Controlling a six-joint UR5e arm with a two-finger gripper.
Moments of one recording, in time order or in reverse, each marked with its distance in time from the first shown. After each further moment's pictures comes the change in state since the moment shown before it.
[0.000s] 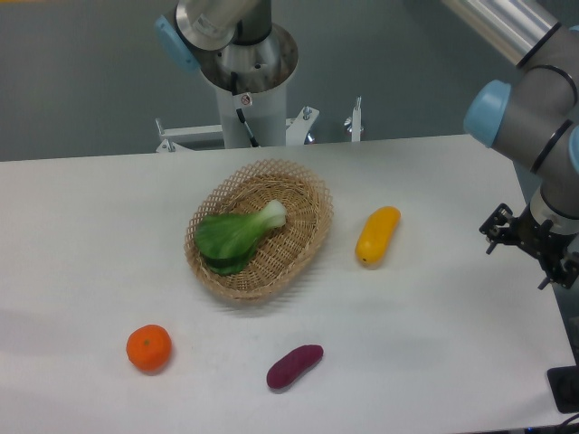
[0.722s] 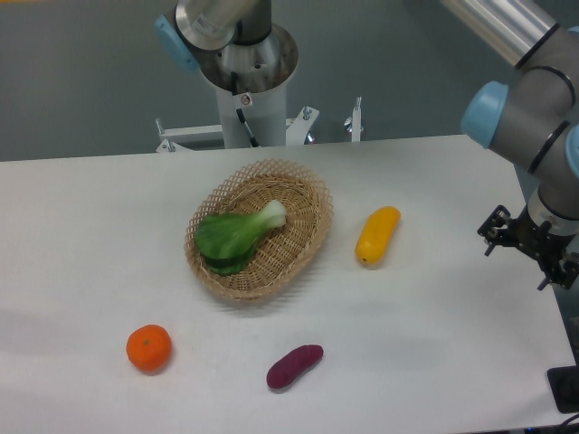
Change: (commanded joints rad) arm -0.018 0.044 -0.090 0.077 -0.017 -0.136
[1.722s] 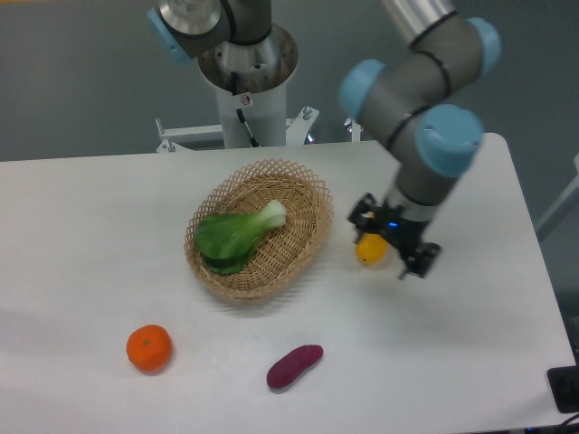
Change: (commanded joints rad) arm -0.213 0.333 -0.522 0.035 -0.101 -0.028
